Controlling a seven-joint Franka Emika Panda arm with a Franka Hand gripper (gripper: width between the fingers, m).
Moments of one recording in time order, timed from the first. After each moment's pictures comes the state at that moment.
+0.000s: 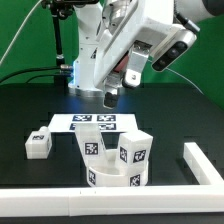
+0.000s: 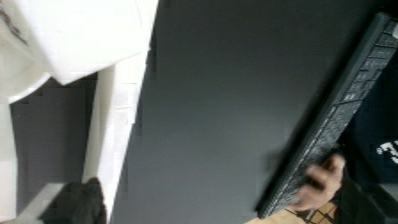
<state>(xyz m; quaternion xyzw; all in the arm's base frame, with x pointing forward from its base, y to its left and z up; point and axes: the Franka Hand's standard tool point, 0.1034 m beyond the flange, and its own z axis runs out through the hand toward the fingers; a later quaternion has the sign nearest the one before) 0.635 0.007 0.151 -0.73 0.58 -0.33 0.12</state>
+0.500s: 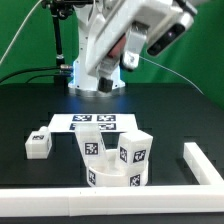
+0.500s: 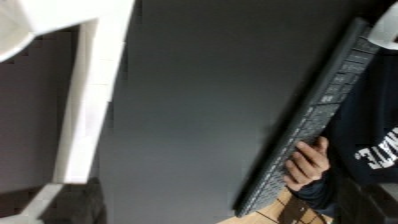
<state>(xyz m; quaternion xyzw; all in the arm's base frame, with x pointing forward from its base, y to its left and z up) 0.641 0.001 0.180 -0.75 0.56 -0.33 0.13</state>
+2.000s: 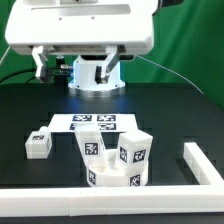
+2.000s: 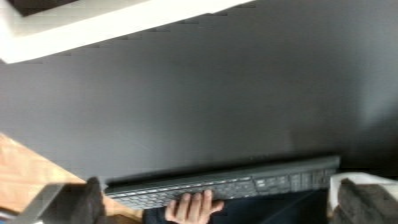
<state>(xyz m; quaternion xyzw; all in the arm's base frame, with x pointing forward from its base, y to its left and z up) 0.626 -0.068 0.168 -0.94 0.10 -0.31 -0.06</state>
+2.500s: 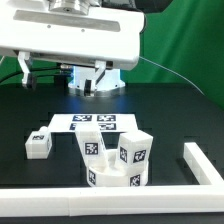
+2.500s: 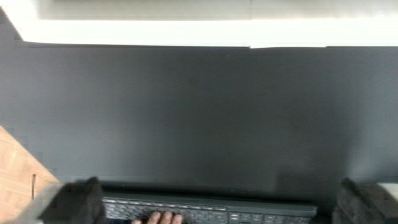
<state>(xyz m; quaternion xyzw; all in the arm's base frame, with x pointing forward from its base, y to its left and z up) 0.625 -0.073 0.158 -0.96 0.03 -0.28 -0.07</state>
